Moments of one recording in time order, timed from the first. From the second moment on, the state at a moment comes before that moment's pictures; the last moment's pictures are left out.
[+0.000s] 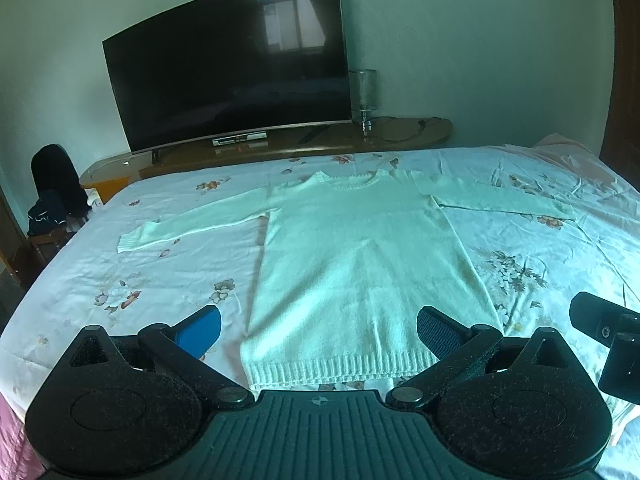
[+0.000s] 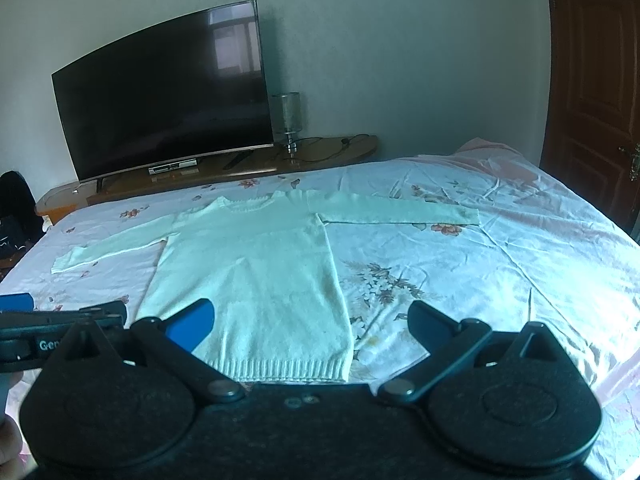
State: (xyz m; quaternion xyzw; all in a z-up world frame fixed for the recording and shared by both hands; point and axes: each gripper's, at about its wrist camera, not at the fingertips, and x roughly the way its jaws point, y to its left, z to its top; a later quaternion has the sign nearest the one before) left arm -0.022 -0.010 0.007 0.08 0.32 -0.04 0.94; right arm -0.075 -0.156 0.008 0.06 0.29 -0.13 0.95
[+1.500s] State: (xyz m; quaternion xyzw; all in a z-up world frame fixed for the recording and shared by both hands) left arm -0.002 0.006 -0.002 0.07 0.34 -0.06 0.94; right arm -0.055 -0.139 0.004 0.05 0.29 -0.13 0.95
